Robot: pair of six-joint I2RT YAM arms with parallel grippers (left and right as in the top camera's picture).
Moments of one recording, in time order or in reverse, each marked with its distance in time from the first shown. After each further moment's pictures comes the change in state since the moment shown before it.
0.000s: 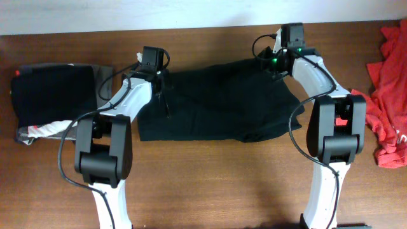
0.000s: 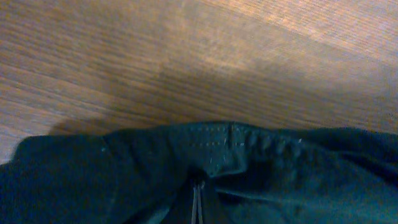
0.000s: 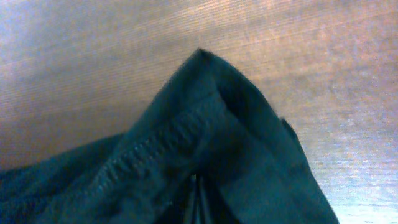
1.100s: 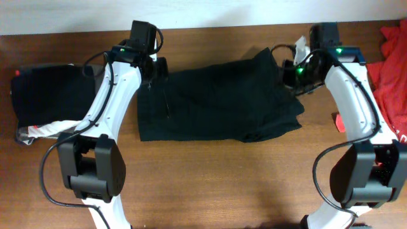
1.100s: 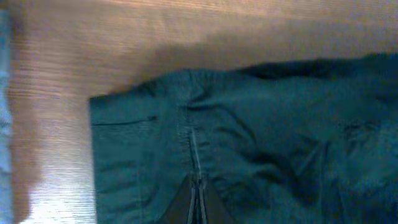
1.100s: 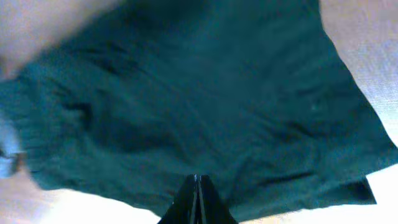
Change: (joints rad) left arm -0.001 -0.151 0.257 -0.516 0.084 0.192; right arm -0.059 -0.417 -0.129 -0.579 -0.182 -0.016
